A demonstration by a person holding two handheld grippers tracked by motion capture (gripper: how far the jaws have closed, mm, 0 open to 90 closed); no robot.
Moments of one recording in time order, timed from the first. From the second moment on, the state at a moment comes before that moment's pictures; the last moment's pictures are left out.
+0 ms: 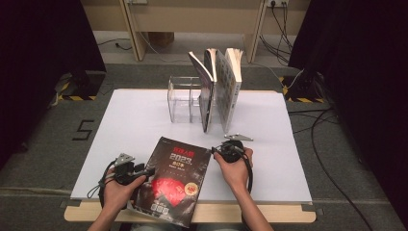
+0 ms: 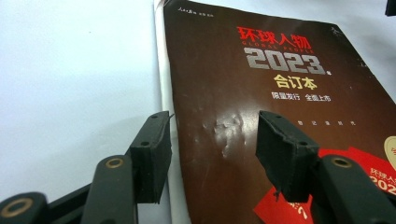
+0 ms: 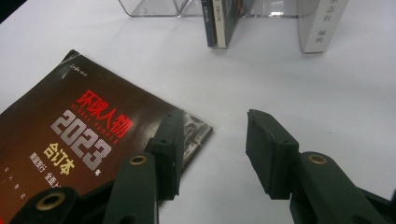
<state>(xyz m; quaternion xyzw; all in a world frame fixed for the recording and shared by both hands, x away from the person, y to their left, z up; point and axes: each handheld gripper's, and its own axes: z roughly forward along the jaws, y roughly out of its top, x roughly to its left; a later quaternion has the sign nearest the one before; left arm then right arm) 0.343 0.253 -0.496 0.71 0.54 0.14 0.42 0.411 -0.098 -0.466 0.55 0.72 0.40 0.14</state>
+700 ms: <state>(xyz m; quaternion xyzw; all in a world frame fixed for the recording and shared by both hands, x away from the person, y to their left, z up) 0.344 0.257 -0.495 0.72 0.55 0.13 0.40 0.433 -0.085 -0.476 0.56 0.73 0.38 0.10</state>
